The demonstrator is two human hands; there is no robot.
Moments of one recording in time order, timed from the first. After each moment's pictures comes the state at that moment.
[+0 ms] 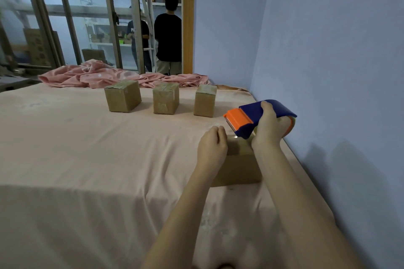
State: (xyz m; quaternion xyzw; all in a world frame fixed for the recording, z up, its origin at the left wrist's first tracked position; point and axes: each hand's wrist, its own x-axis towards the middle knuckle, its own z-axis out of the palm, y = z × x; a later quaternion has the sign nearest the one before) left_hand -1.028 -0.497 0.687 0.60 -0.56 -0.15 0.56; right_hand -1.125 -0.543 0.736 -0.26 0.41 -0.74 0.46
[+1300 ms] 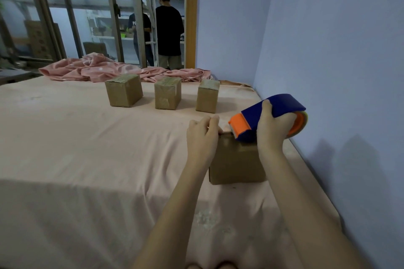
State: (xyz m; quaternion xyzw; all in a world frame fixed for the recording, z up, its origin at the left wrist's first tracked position) left_hand -1.004 -0.501 0.691 0.56 -0.50 -0.19 0.63; right_hand -1.124 -0.551 0.719 -0.41 0.48 -0.73 0.29
